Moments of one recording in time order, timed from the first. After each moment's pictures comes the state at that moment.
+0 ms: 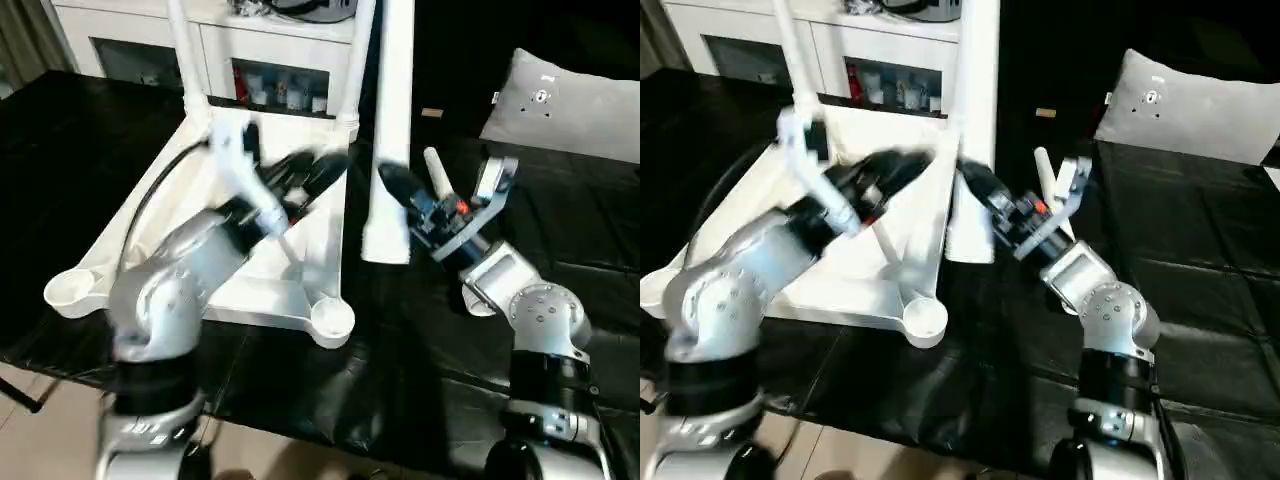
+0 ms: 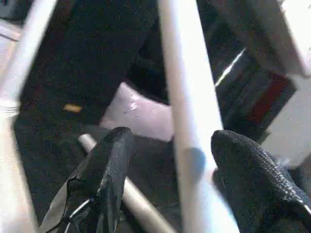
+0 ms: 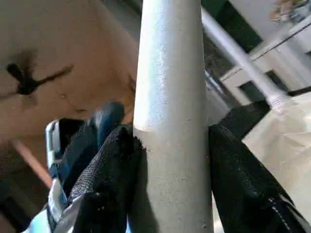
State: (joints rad) left arm -0.59 0.01 0.17 -0.22 -0.69 0.85 -0.31; right arm -0.48 -0.01 -0.37 0.07 0.83 0.82 0.73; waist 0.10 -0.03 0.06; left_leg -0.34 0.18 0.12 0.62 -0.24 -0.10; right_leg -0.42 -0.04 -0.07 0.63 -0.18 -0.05
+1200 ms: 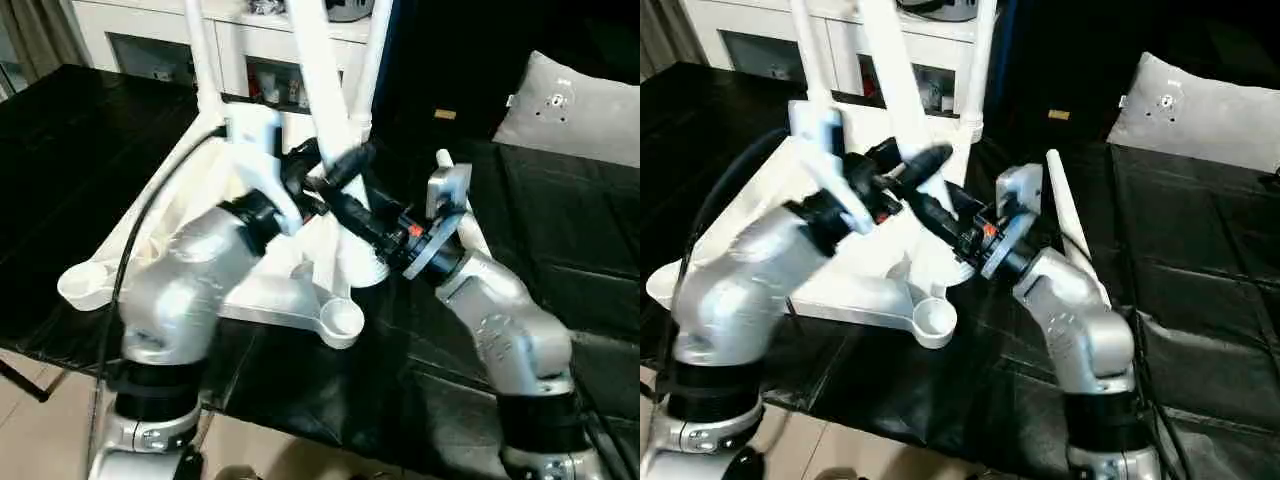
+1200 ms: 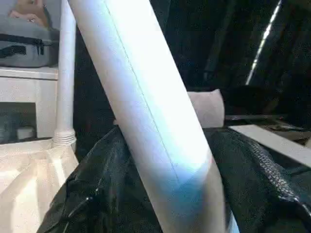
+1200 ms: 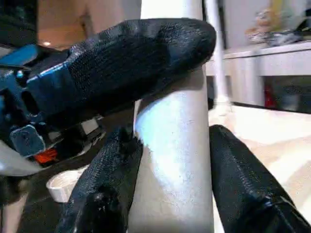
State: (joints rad) left arm -0.52 0.11 -0.10 -0.19 -0.36 0.51 -0.30; right arm -0.34 -0.05 0.01 -0.06 0.39 0.34 0.61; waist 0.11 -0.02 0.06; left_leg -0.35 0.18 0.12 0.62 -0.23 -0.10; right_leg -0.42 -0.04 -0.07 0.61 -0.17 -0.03
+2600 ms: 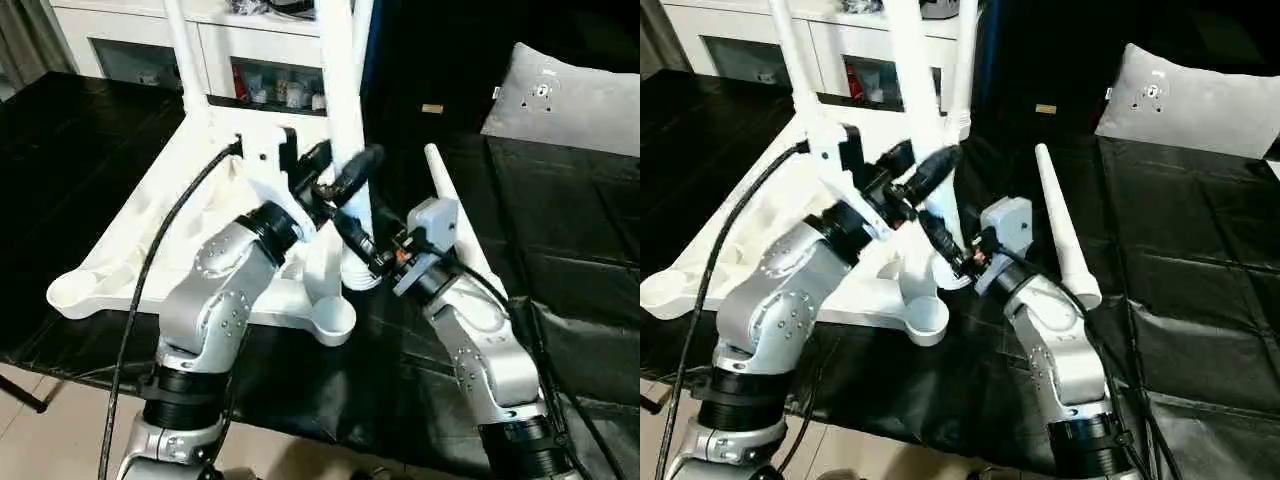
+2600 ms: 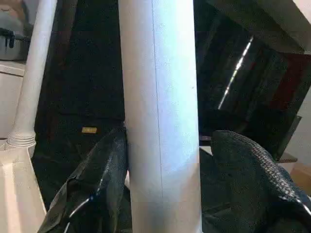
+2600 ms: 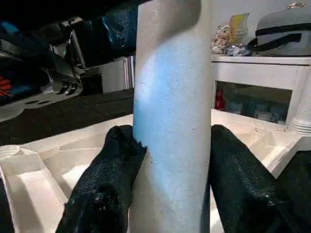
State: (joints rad) left arm -0.49 0.01 -0.06 -0.14 -0.46 0.45 -0.36; right arm -0.27 -0.05 0.10 0.02 0.23 0.10 0.54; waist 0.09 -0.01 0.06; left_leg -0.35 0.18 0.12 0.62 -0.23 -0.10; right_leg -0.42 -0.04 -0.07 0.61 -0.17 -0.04
